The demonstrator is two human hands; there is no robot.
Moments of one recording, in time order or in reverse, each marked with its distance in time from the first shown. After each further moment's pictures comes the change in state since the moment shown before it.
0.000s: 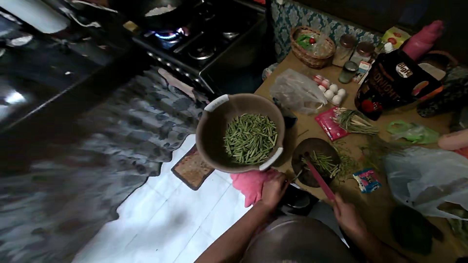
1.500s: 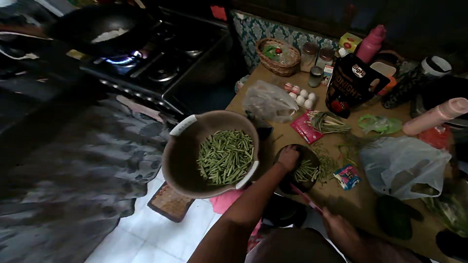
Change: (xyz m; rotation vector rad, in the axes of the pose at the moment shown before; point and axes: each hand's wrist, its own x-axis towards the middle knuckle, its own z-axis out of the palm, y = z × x) left_hand 0.168 0.113 -0.011 0.412 -0.371 0.220; right_hand -0.026 0.014 -0.007 -0.083 -0.179 0.113
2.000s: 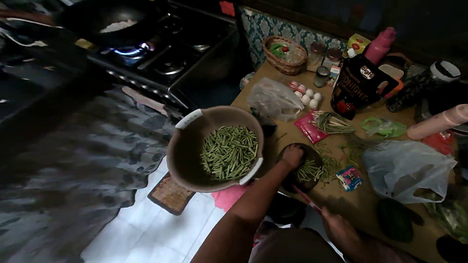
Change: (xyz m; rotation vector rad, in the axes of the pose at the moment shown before) left_hand 0.002 -0.002 0.001 -0.048 0.005 0.005; right_hand 0.004 -0.007 0.002 -0.054 0.008 -0.030
